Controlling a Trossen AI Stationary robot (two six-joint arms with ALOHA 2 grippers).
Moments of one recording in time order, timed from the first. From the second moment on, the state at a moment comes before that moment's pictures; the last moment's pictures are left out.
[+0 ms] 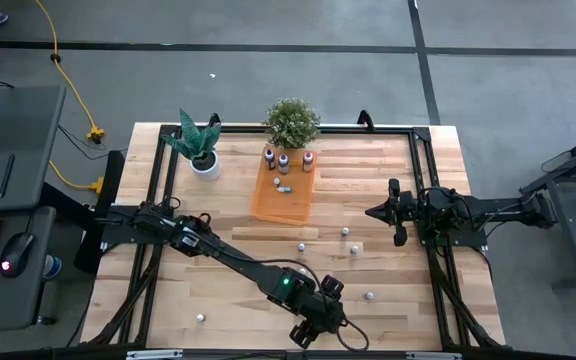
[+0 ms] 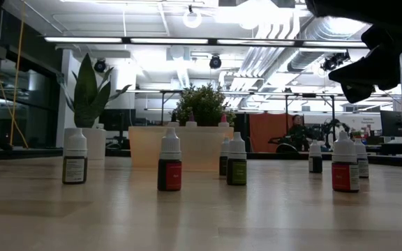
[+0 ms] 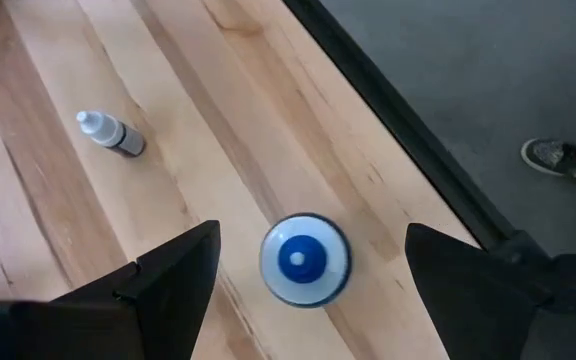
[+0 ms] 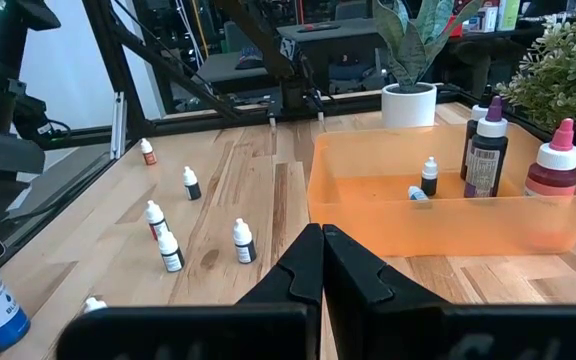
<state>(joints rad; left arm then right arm) -0.48 2.41 2.28 -0.74 -0.03 0.15 0.00 0.14 0.01 0.03 0.00 0.13</state>
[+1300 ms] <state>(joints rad) -0.48 2.41 2.28 -0.75 -0.03 0.15 0.00 0.14 0.01 0.03 0.00 0.13</state>
